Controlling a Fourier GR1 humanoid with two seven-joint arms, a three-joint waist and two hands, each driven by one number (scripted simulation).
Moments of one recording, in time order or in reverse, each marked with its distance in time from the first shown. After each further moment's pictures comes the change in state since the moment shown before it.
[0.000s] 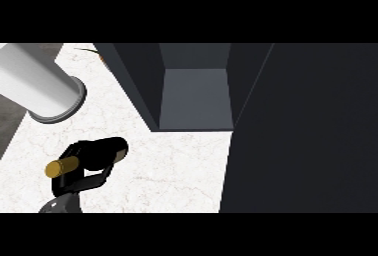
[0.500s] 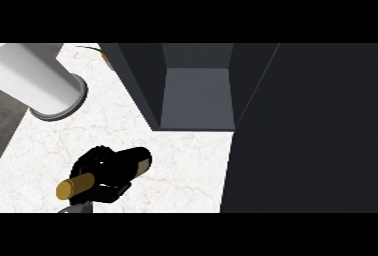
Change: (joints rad) left arm 0.186 -0.101 -0.149 -0.406 -0.005 0.005 0.232; right arm 0.021 0.008 0.025 -0.004 0.002 -0.003 0.000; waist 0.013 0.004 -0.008
